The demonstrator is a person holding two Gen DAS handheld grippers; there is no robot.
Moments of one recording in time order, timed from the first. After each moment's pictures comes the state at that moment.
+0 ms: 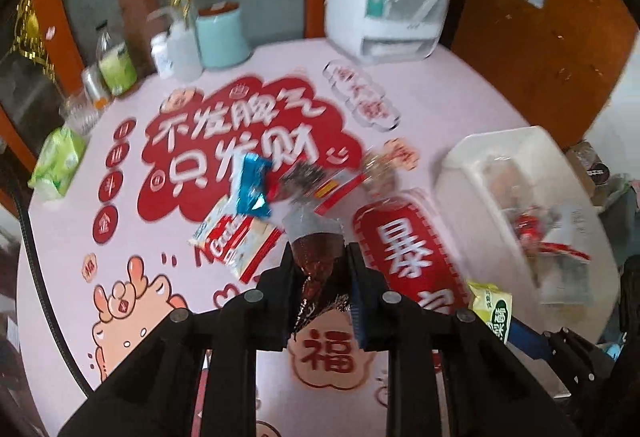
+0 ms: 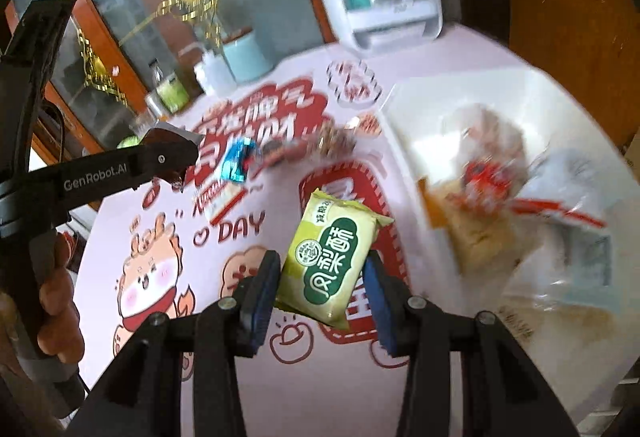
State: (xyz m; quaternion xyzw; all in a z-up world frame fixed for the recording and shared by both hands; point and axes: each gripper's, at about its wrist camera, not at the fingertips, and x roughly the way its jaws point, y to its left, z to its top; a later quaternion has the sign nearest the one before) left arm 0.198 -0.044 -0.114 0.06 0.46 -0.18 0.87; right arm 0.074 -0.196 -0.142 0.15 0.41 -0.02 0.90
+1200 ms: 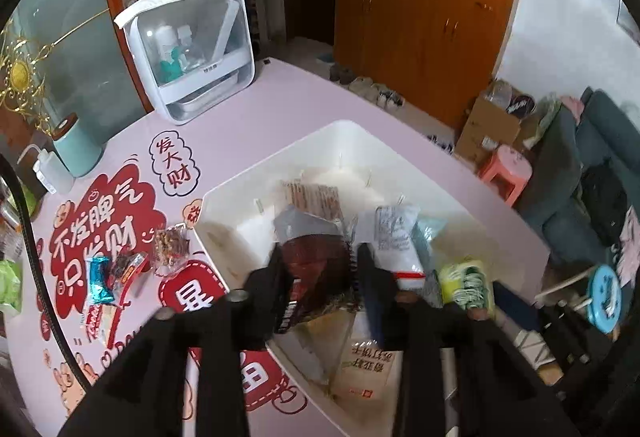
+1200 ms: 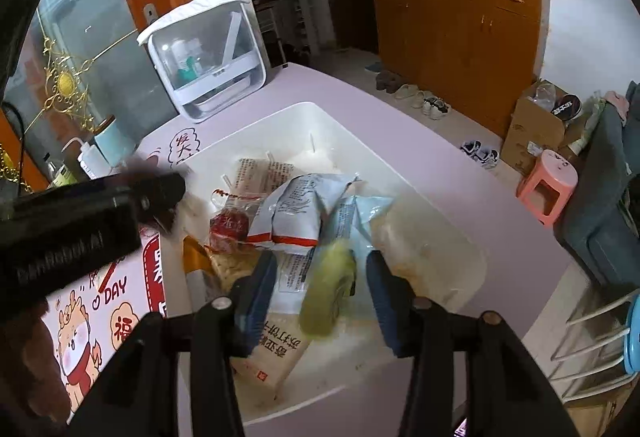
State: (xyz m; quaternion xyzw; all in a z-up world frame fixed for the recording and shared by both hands) left arm 0.109 -0.272 -0.071 0.16 0.41 -0.33 0.84; right arm -0.008 -0.337 -0.126 0.18 0.37 -0.23 0.88
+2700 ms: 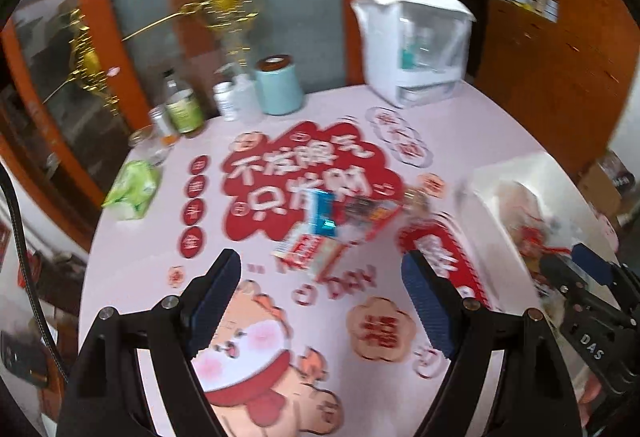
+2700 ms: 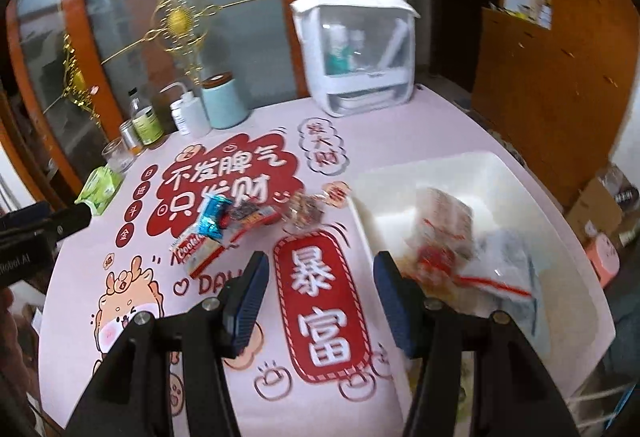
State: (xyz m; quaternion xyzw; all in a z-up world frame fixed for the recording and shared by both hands) left arm 0.156 0.020 -0.039 0.08 0.40 -0.09 0.91; right arm 0.104 -0.165 -0.090 0.07 0.38 -0.08 0.92
